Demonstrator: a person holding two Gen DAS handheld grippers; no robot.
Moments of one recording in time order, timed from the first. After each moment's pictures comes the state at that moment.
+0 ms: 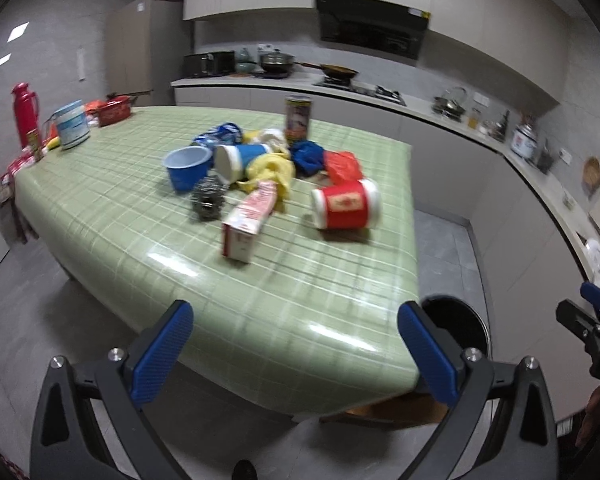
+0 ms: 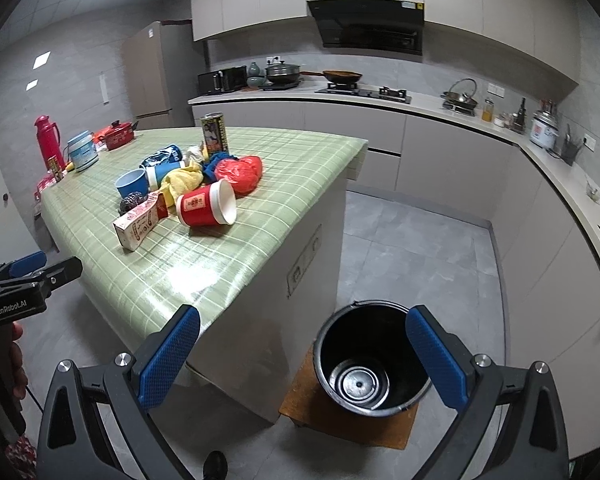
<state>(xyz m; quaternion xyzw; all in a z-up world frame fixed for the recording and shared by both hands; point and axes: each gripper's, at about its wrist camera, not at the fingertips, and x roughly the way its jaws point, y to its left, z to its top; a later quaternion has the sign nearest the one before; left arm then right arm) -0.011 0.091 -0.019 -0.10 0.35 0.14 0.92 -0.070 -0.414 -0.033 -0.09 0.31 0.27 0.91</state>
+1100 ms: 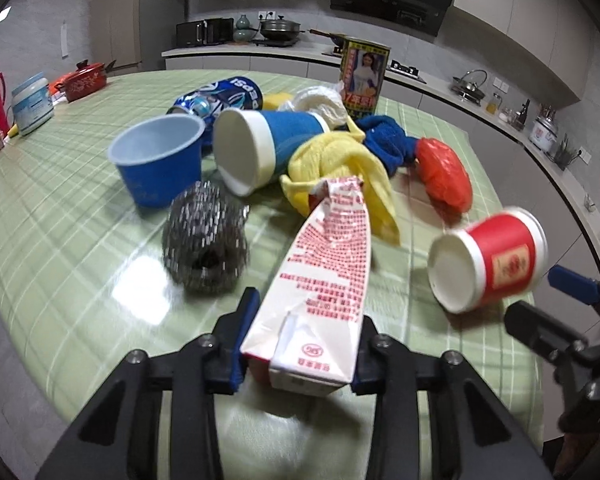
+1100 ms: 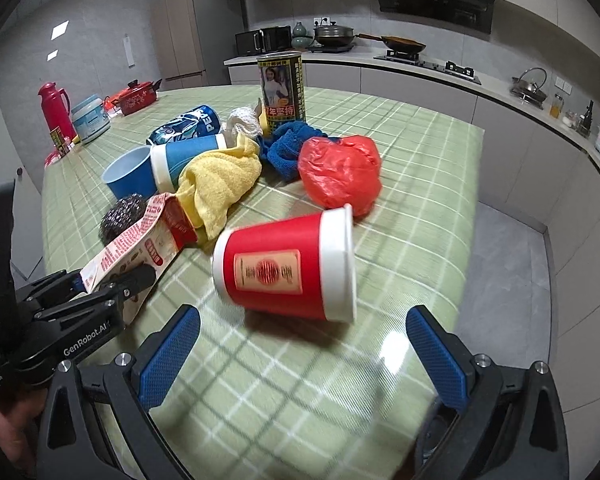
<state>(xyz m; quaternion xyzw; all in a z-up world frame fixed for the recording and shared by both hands) 0.128 0.196 -0.095 -0.11 0.40 0.11 0.91 0.048 -0.186 -0.099 -0.11 0.37 0.32 0.87</state>
